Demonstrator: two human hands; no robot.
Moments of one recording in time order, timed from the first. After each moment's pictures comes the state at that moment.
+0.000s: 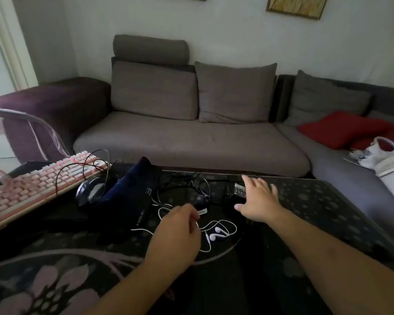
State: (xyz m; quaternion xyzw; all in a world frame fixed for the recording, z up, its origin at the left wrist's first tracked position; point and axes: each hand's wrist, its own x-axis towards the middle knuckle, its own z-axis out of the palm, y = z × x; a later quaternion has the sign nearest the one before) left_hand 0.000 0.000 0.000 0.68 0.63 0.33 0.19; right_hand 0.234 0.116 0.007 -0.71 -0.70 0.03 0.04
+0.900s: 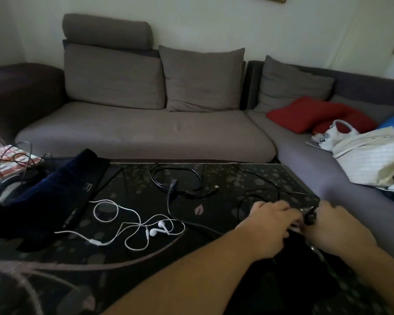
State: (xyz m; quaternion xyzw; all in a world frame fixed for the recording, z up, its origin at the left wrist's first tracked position) left_hand 0.280 0.042 -0.005 0.93 0.27 0.17 0.21; right_hand 0.460 -0.007 0.016 -0.86 -0.50 0.03 0.04
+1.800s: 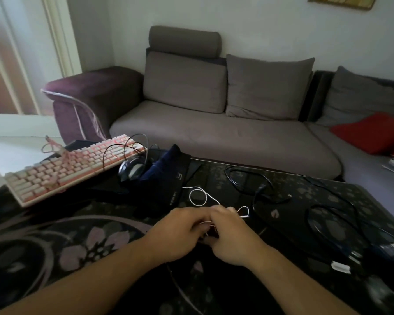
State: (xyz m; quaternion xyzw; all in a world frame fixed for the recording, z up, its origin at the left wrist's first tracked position) left_hand -0.066 -0.017 -0.018 0.79 0.52 0.24 0.22; right_hand 0.115 0.004 -0.016 -0.50 -0.85 0.16 0.07
